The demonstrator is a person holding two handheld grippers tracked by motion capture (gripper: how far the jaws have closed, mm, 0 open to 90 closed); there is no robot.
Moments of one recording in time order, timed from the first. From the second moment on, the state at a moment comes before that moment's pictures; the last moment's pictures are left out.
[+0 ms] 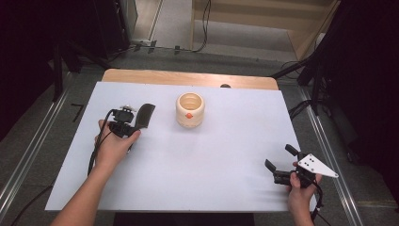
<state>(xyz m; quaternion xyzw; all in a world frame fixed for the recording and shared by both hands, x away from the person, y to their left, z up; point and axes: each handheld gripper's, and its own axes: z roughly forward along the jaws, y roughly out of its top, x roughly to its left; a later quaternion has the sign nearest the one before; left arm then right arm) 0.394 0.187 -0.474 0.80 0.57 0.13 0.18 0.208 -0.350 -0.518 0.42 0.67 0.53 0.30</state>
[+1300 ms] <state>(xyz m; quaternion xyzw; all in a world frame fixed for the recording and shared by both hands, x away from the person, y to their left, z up) 0.366 0.204 -0.458 0.76 0.55 0.14 0.31 0.212 -0.352 -0.505 0.43 0.67 0.54 0.27</state>
